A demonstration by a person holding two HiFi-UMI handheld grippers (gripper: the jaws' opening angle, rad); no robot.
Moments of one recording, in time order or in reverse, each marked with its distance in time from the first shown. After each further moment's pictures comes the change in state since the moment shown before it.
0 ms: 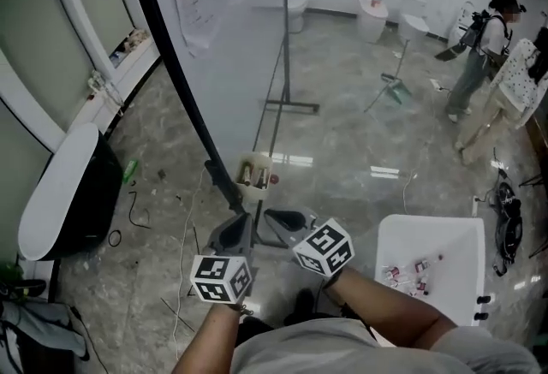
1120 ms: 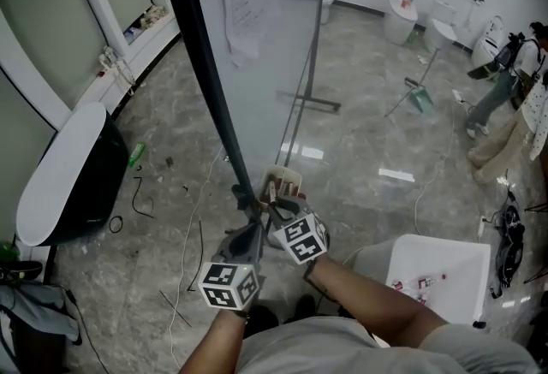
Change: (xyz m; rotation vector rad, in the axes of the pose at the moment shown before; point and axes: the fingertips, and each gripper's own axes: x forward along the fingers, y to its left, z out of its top) left arm 0.050 0.092 -0.023 -0.126 0.068 0.050; right arm 0.159 -0.099 -0.078 -0.120 0.302 -0.202
